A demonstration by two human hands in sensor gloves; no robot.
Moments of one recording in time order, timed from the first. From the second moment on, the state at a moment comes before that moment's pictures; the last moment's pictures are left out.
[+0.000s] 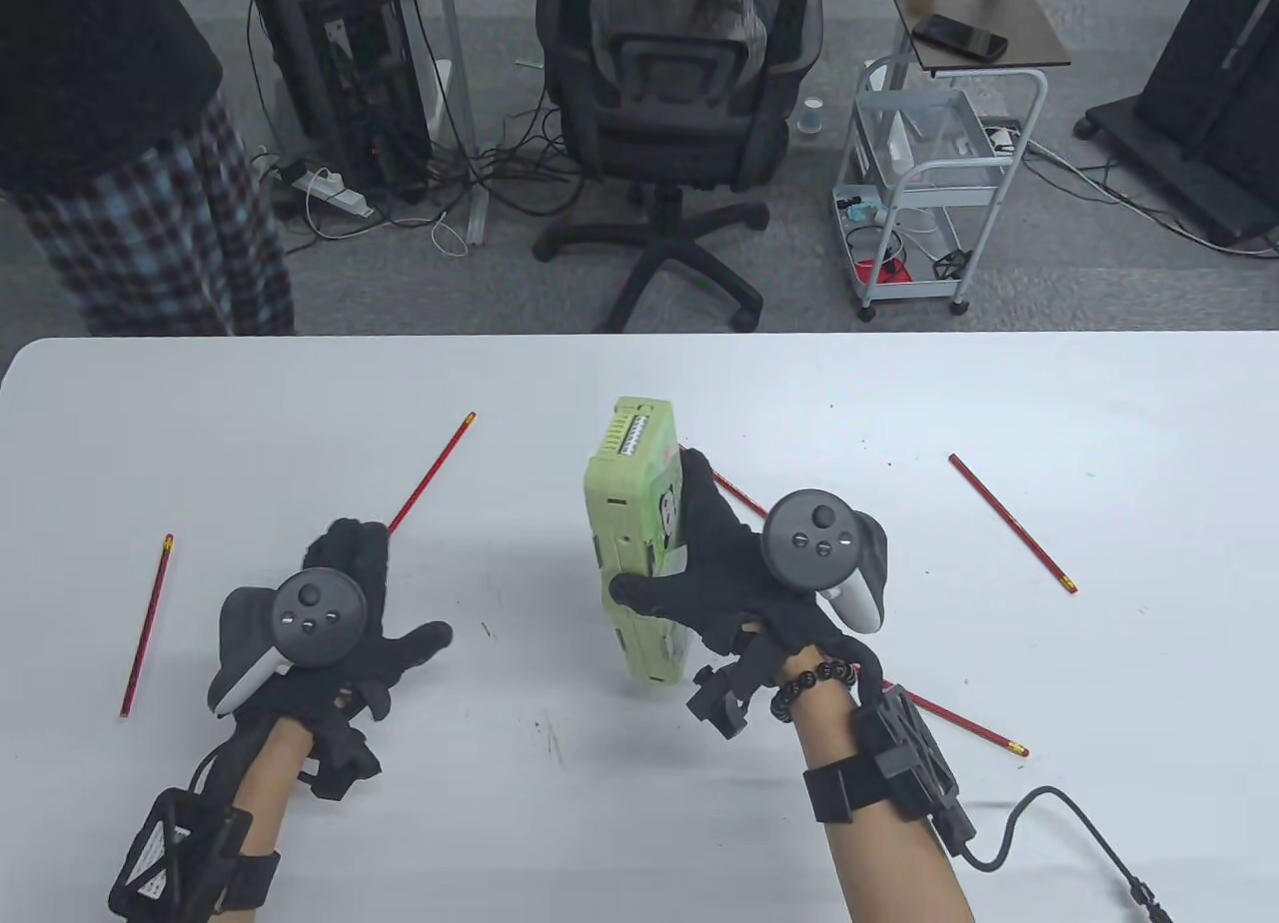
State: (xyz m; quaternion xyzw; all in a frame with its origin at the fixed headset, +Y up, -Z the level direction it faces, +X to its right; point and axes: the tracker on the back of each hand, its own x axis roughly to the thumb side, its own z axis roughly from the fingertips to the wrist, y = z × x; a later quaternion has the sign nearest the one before) left_hand -0.303 -0.692 -0.311 0.03 -0.07 0.15 0.99; right_hand 0.064 -0.620 -0.358 0.26 0.02 0.88 0.40
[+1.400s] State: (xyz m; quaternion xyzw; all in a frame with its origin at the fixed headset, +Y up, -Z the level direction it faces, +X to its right) left_hand -0.214 -0.741 -0.352 -0.22 -0.22 0.13 0.94; right_hand 0.083 -0.704 -0.347 0.27 0.15 0.95 0.05
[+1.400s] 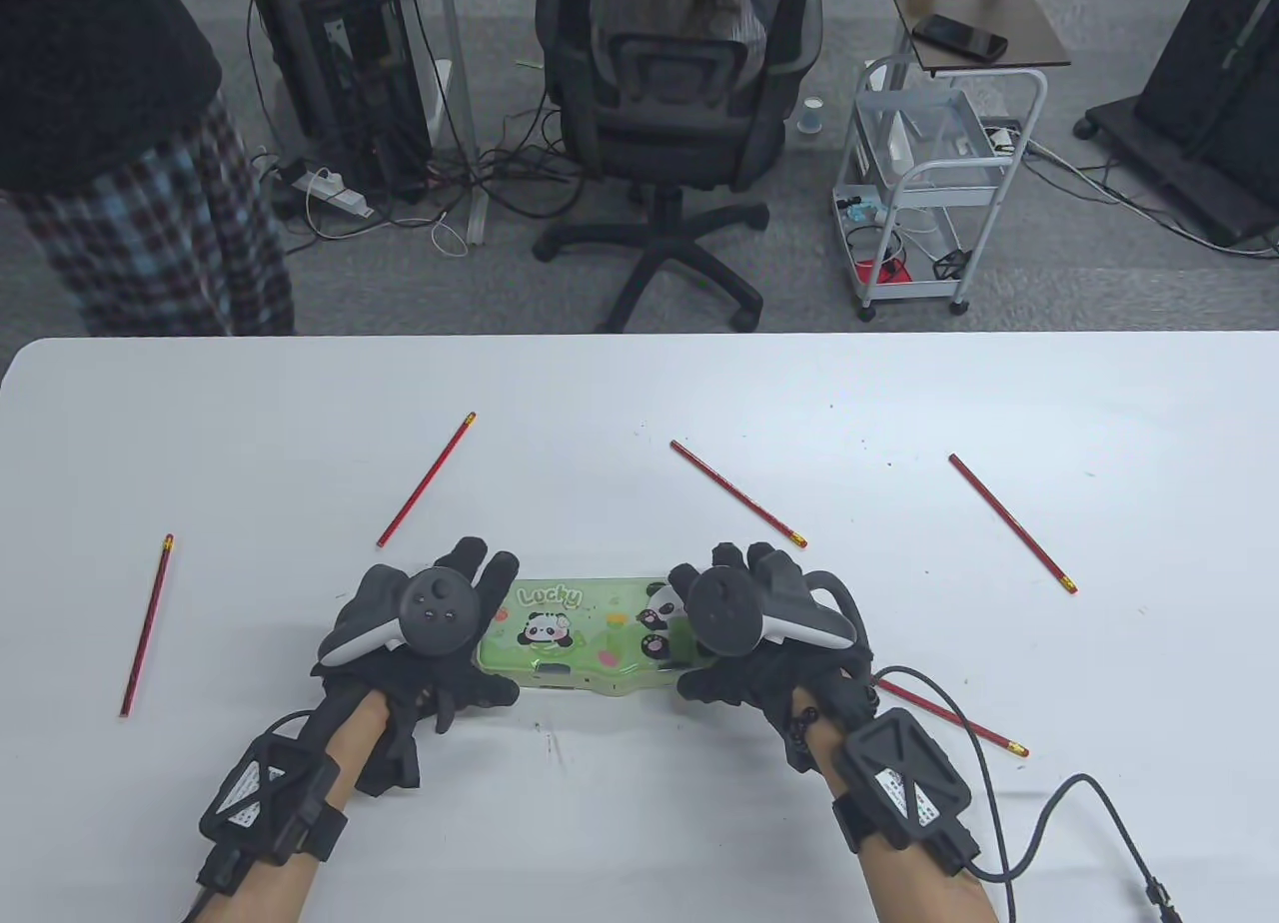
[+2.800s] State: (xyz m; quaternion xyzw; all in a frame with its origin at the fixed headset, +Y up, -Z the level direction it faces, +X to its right) left_hand -0.213 -0.747 -0.355 -0.17 -0.21 0.16 0.95; right_hand 0.080 -0.725 -0.348 0.26 0.07 0.96 0.07
